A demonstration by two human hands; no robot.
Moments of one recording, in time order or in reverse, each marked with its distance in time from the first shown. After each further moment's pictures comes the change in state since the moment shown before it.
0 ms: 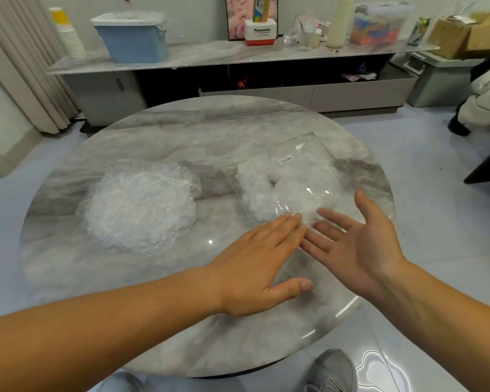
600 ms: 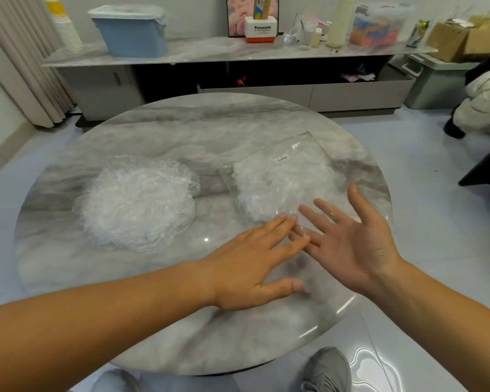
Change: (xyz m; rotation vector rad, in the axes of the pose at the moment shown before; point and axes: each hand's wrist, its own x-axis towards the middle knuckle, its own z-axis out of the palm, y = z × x) left_hand -0.001 -0.015 0.003 -0.006 -0.074 0.031; right_hand 0.004 -0.001 -0.002 0.009 -0.197 0.030
